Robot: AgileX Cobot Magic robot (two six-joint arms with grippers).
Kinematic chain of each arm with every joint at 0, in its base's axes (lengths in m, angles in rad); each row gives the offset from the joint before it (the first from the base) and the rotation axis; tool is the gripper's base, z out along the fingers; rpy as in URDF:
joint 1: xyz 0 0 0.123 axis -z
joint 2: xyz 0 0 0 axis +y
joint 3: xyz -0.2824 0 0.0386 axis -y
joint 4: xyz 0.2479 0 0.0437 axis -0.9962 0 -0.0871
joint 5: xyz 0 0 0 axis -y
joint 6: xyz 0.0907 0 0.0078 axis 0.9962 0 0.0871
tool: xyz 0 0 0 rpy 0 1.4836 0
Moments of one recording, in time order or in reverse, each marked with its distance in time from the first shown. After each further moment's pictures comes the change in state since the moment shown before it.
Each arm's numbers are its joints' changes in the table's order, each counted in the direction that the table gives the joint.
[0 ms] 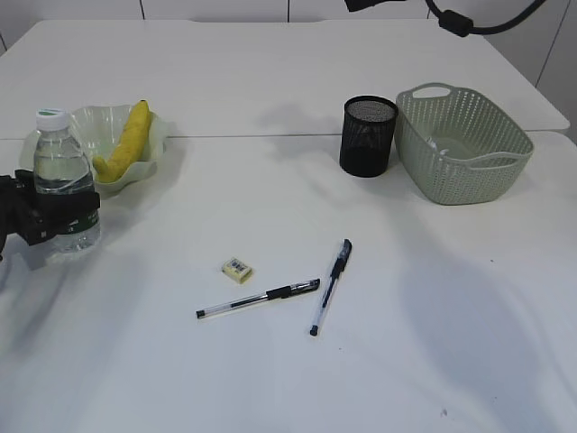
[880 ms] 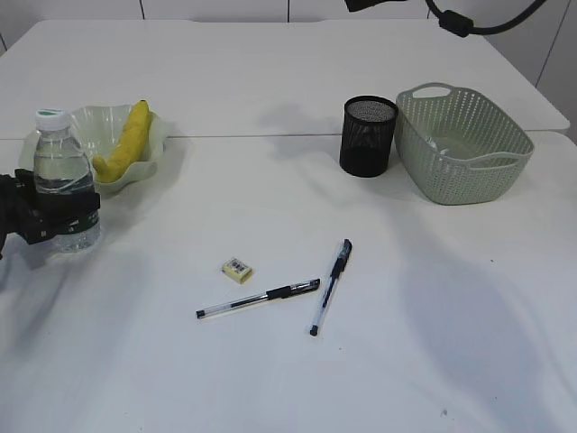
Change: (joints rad) left arm 0.000 -0.010 0.000 -0.008 0.018 -0.018; right arm 0.000 0.000 0.000 0.000 0.000 -0.005
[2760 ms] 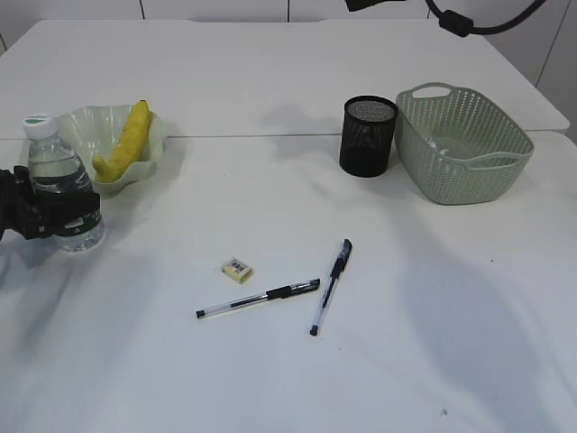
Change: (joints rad) left arm 0.007 -0.050 -0.006 -0.033 0.062 -0.070; right arm 0.000 0.000 0.000 0.000 0.004 -0.005
